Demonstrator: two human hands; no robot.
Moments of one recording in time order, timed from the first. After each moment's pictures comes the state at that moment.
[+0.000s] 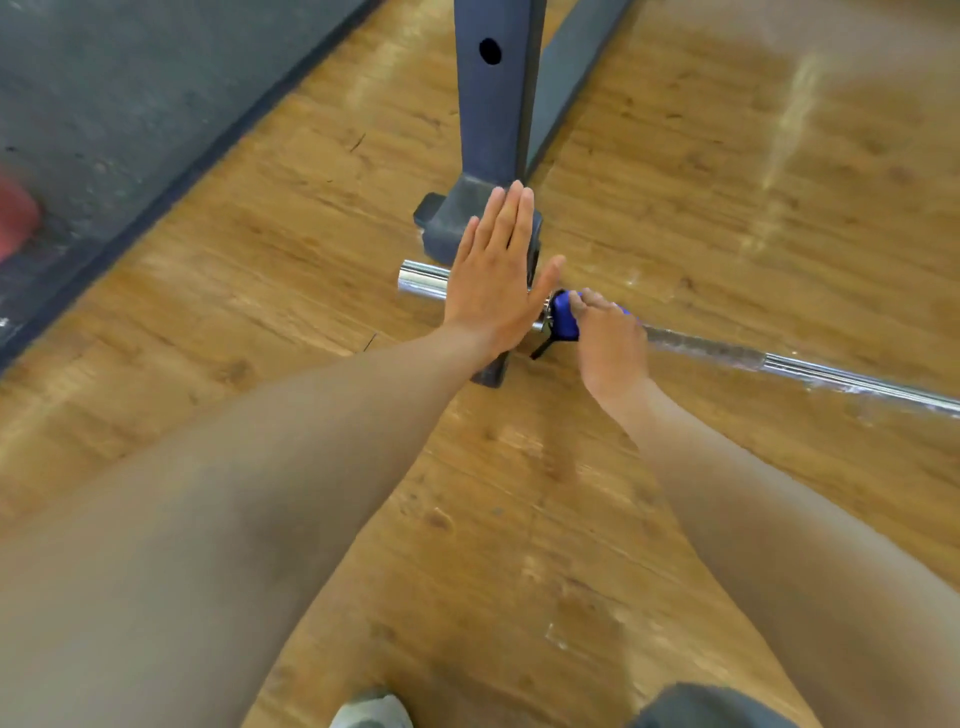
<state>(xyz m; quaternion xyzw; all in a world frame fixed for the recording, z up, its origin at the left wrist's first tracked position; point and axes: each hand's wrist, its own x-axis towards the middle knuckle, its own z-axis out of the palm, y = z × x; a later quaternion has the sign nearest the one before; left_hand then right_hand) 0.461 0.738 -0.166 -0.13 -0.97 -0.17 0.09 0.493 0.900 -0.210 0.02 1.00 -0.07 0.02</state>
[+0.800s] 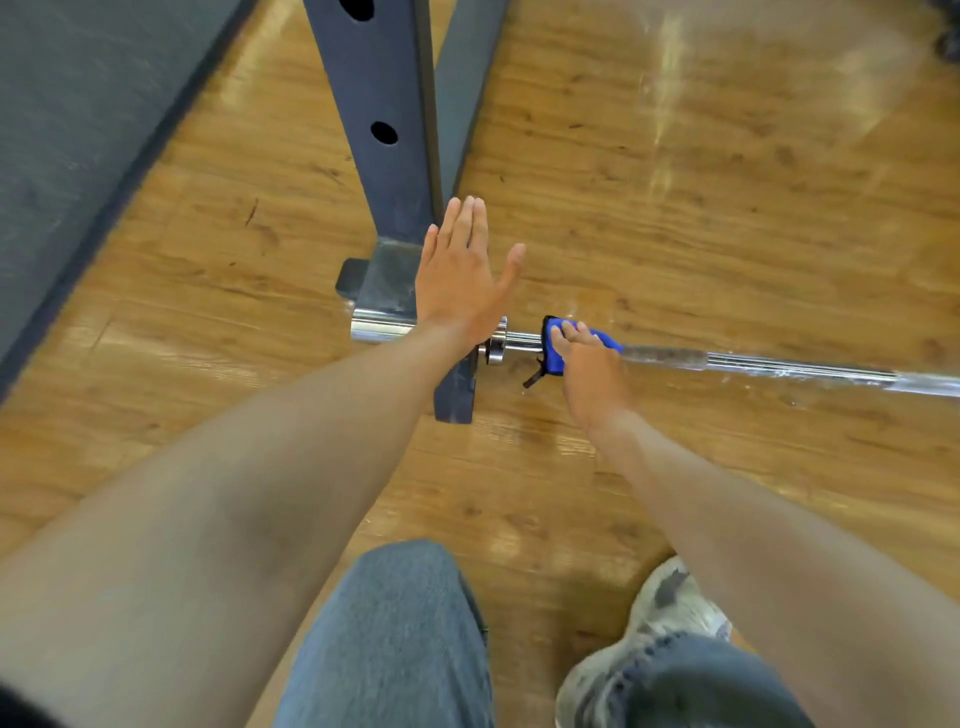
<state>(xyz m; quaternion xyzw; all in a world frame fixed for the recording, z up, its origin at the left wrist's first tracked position) 0.335 0.772 -0.146 -0.16 -0.97 -0.20 -0.01 0.449 0.933 -0.195 0.05 0.99 -0.05 0.14</state>
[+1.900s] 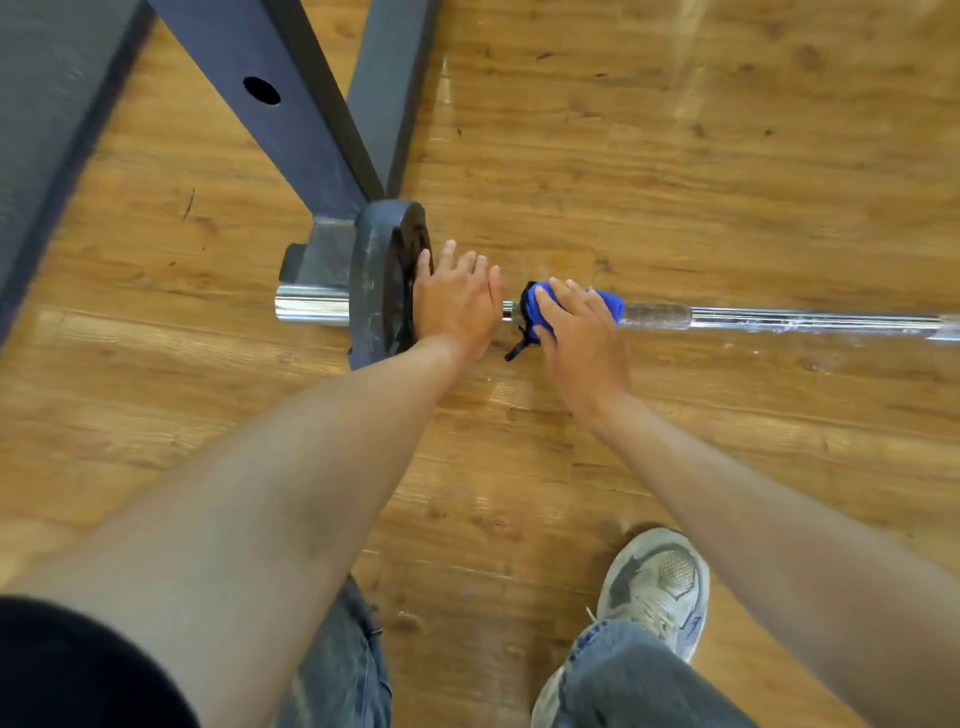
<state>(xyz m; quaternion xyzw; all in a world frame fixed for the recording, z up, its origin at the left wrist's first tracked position) 0.352 0.846 -0.231 -0.18 -0.98 0.02 -0.04 0.453 0.982 -0.231 0.05 0.98 -0.17 -0.05</state>
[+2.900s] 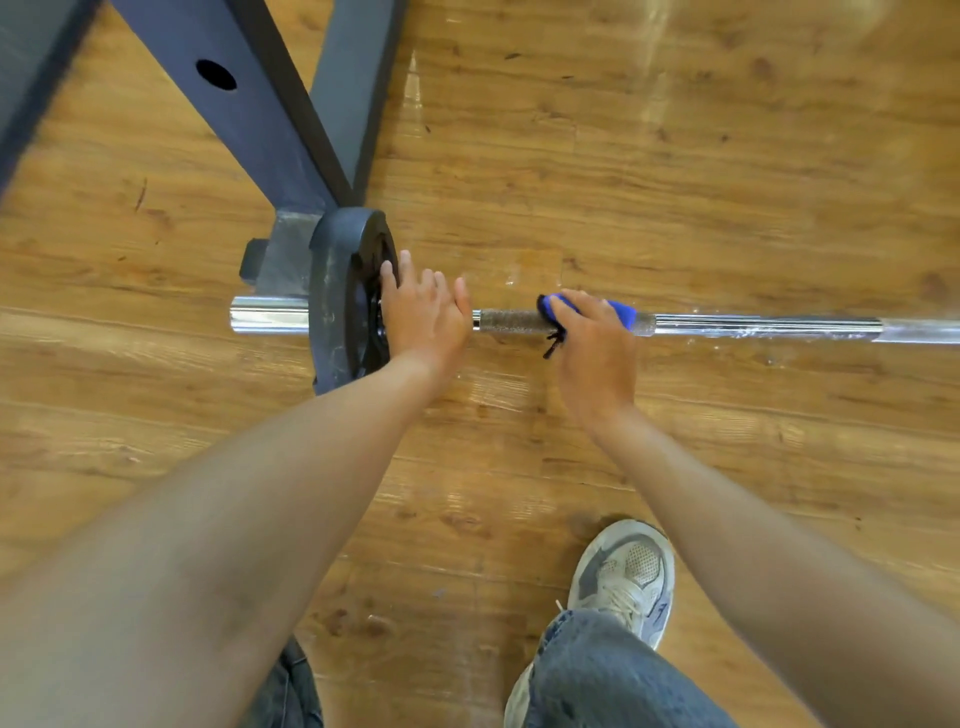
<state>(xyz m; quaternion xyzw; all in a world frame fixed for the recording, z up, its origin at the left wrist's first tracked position) 0.370 0.844 -0.234 -0.15 -0.99 0.06 -0.05 0.477 1.009 -0.234 0.13 0.97 -0.19 -0.12</state>
